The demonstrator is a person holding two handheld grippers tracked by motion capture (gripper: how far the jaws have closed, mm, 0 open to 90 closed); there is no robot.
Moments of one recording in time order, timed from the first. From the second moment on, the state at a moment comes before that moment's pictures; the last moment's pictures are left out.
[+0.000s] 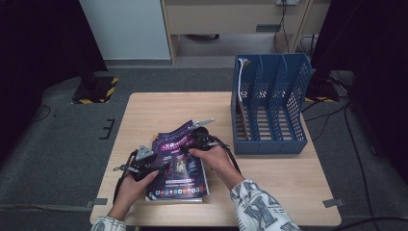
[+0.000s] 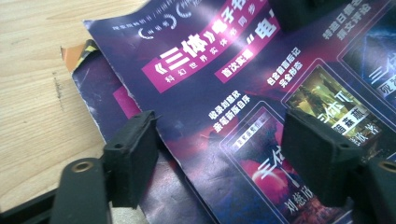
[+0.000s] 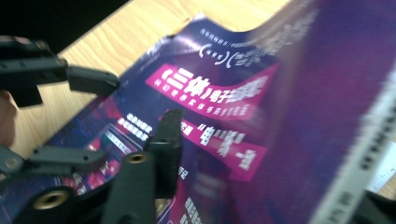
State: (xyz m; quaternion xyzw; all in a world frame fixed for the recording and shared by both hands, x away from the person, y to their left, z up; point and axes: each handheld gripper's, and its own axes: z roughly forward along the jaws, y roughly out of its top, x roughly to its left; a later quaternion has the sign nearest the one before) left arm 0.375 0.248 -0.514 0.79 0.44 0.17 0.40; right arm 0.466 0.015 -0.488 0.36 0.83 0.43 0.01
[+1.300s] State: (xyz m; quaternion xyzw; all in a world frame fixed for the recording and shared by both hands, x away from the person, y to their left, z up) left arm 0.369 0.225 -0.510 0.80 0.40 0.10 0.44; right arm 0.423 -0.035 -0.439 0.28 0.75 0.59 0.14
